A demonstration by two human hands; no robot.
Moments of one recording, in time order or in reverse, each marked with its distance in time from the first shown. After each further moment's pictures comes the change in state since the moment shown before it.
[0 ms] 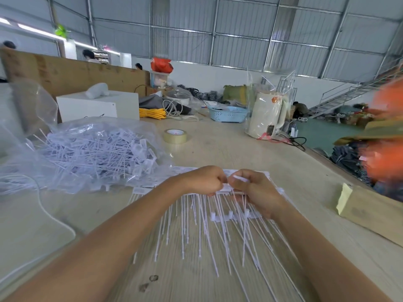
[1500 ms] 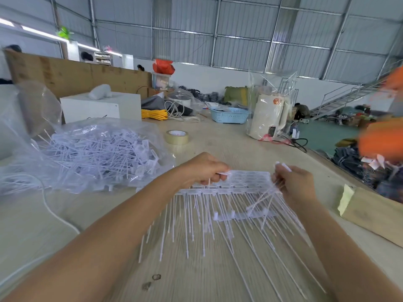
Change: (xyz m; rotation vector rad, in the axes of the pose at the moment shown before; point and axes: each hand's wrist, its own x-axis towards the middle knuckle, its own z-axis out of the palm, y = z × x) left_hand -0.001 -0.004 -0.016 -0.407 0.094 -0.042; right_hand 0.010 -0.005 -0.055 0.311 0.594 -0.034
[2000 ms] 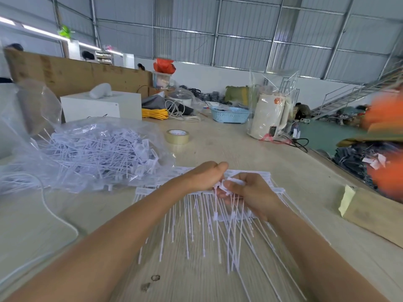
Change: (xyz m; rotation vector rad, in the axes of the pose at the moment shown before) left_hand 0.004 -0.007 0.016 0.290 0.103 0.055; right_hand -0.047 0.021 0.048 -0.351 -0.586 0.044
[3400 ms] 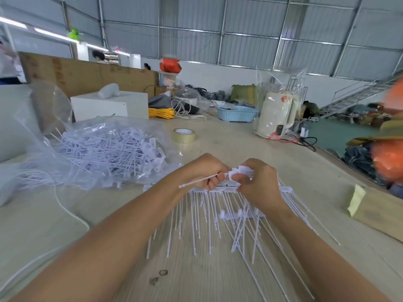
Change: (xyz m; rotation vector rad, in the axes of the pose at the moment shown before) left_hand 0.002 0.005 -0.014 -0.505 -0.081 -0.324; right_hand 0.002 -0.011 0.010 -0.544 0.354 -0.348
